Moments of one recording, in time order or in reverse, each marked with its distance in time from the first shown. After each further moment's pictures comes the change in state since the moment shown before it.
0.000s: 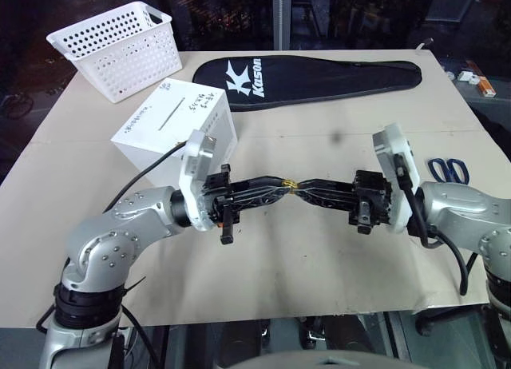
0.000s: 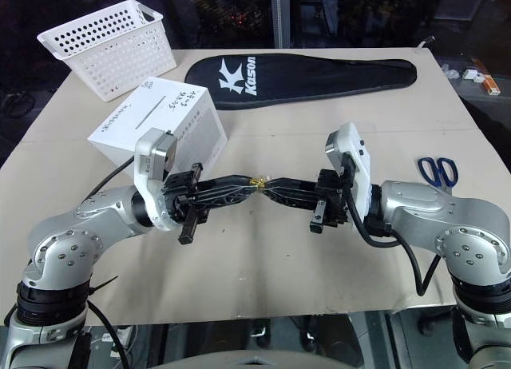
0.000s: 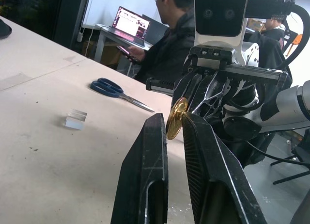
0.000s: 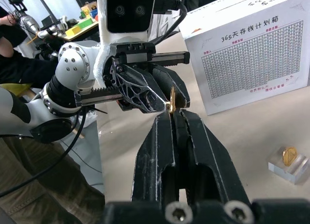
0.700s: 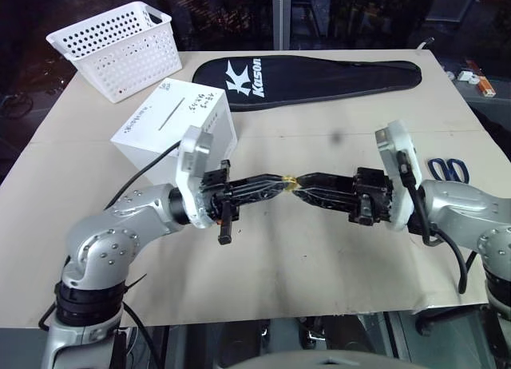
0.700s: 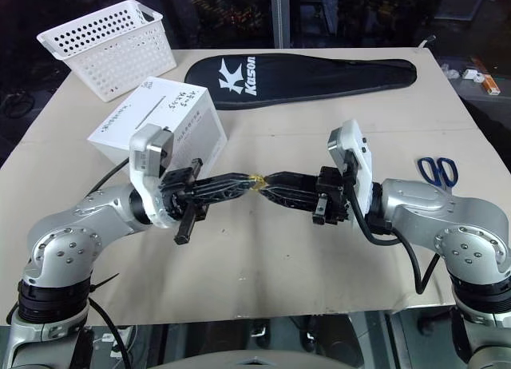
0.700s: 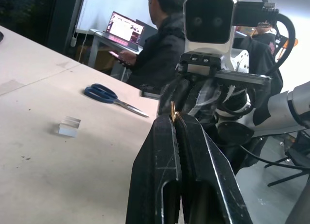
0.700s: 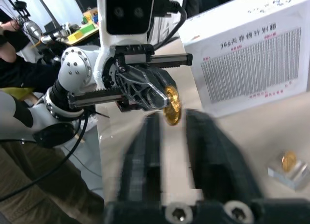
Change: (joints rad) left arm 0.001 -0.005 0.052 0.011 -0.027 0.005 0.025; right arm 0.002 -0.005 -0.008 0.004 -0.031 -0.040 0.016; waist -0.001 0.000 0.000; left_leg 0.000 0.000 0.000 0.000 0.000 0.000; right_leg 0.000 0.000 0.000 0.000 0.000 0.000
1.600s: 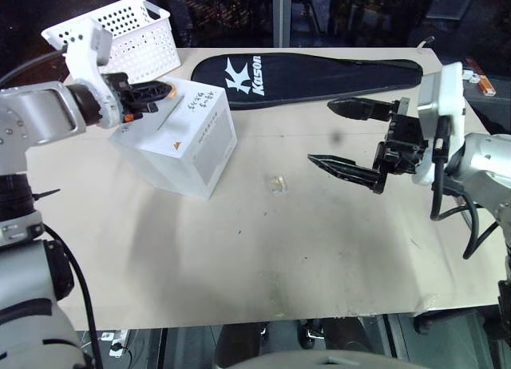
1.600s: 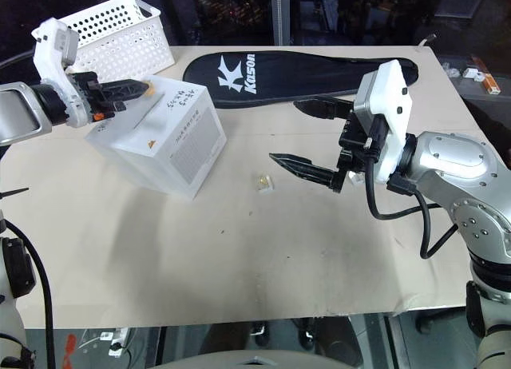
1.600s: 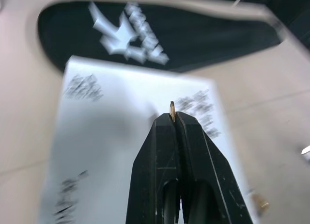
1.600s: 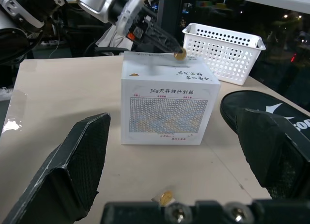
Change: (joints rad) left arm -0.614 0.379 -0.016 0.677 0.215 0.384 0.389; right arm -0.135 -0.090 -0.029 0.034 -0.373 -0.205 0.219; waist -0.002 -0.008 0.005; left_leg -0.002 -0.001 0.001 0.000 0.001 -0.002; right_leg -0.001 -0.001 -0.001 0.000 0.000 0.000
